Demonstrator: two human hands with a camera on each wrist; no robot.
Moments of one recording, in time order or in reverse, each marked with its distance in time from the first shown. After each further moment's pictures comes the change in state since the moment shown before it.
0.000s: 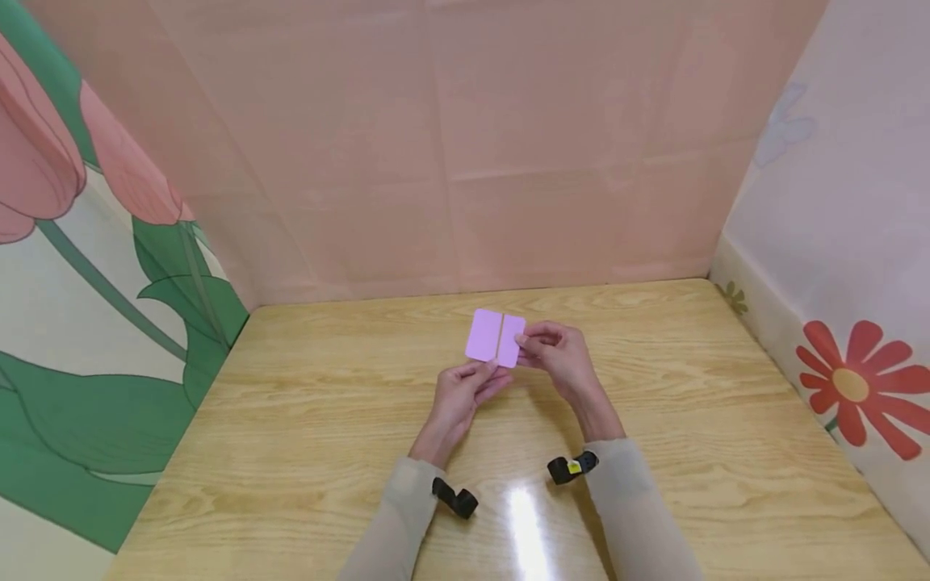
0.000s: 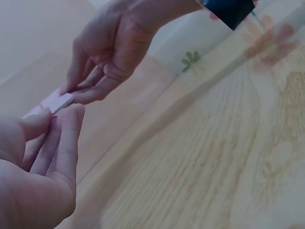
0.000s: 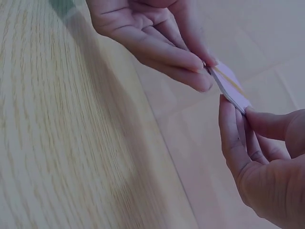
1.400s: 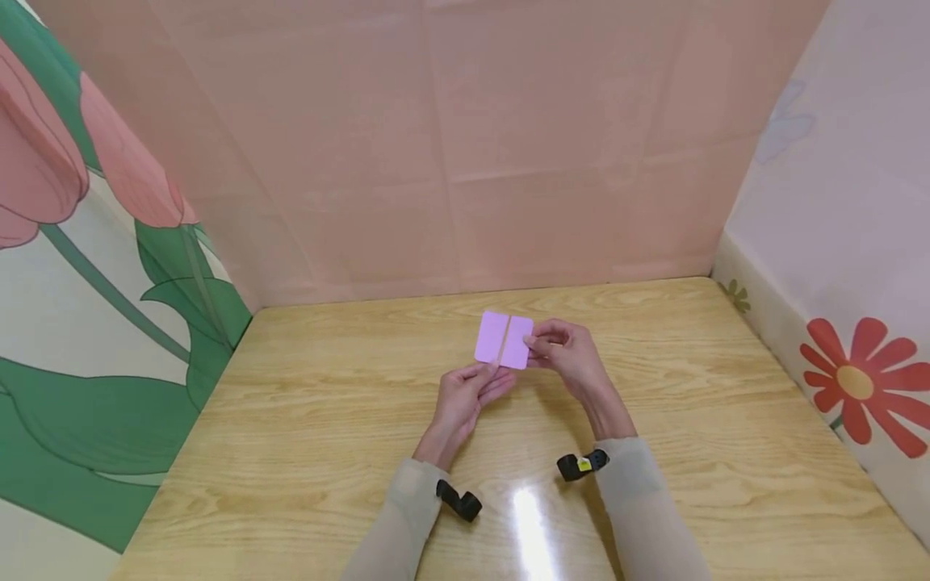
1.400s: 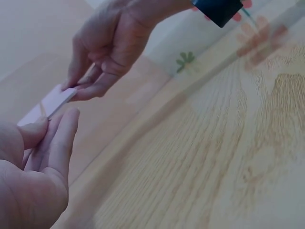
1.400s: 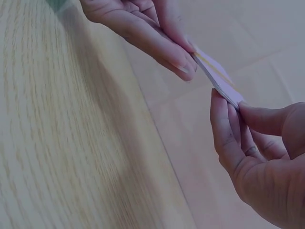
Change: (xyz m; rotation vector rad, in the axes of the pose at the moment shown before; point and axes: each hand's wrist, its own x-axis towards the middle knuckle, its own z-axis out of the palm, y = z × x) left_hand 0.001 -0.005 -0.002 -0.045 0.017 -0.013; right_hand 0.002 0.002 -0.011 -0.100 -0.024 0.004
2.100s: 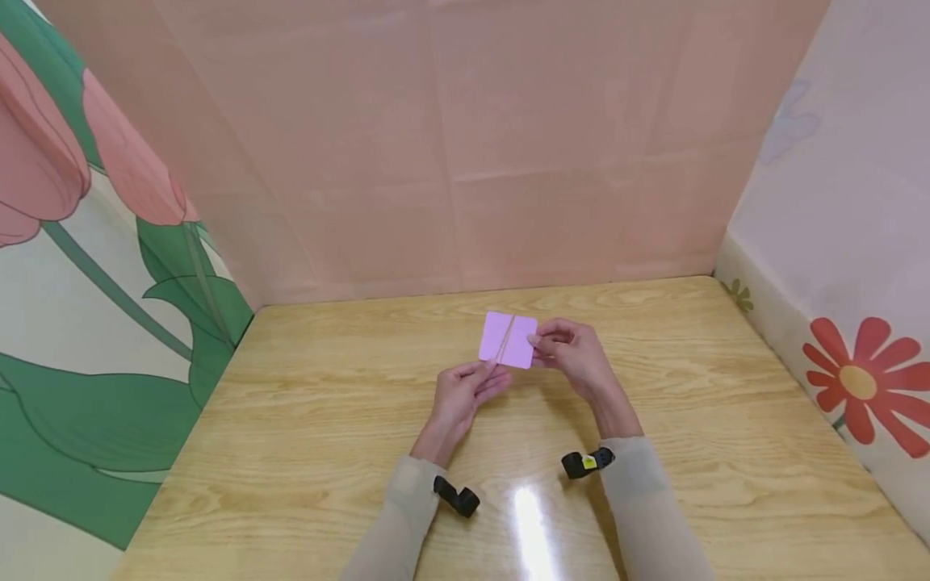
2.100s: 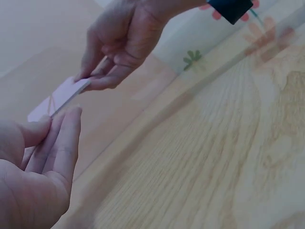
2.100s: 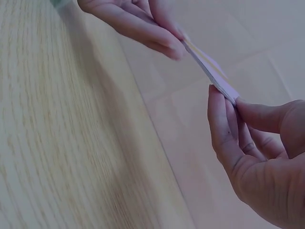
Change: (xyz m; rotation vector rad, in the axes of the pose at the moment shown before) left_hand -0.001 0.004 -0.003 0.036 -0.003 0.019; right_hand -0.001 0.001 -0.005 0.020 -0.023 0.012
